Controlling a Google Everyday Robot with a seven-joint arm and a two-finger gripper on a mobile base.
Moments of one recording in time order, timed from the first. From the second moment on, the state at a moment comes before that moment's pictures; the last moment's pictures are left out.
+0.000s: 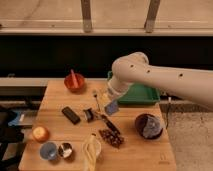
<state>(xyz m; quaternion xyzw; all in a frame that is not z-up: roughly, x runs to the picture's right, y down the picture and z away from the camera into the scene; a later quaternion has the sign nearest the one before) 0.033 0.053 0.690 -0.29 0.00 0.45 0.85</state>
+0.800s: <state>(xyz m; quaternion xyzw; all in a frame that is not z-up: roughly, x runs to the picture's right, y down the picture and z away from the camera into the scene) 0.061 0.040 0.703 -0.25 0.02 0.49 0.84</state>
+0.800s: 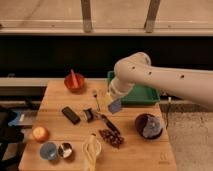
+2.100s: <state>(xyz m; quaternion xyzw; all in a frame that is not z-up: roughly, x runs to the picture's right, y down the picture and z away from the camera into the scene) 0.148 -0.055 0.863 -0.24 0.02 0.57 0.79</state>
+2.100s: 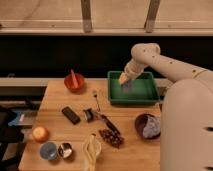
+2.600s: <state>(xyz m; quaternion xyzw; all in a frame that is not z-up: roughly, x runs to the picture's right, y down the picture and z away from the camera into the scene) 0.157 -0.053 0.884 -0.25 -0.03 0.59 0.76</state>
